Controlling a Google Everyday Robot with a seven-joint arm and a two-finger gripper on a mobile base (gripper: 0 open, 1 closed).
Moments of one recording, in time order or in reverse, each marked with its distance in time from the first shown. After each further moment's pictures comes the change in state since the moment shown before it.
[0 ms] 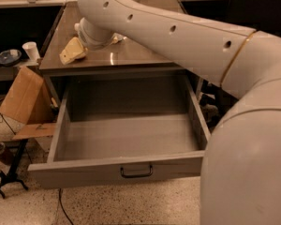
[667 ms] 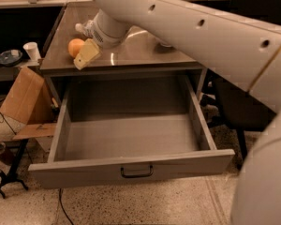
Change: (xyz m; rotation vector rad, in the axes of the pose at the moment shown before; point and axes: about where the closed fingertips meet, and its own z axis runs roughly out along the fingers) arm 0.027 -0.018 -0.044 -0.008 0.053 -0.161
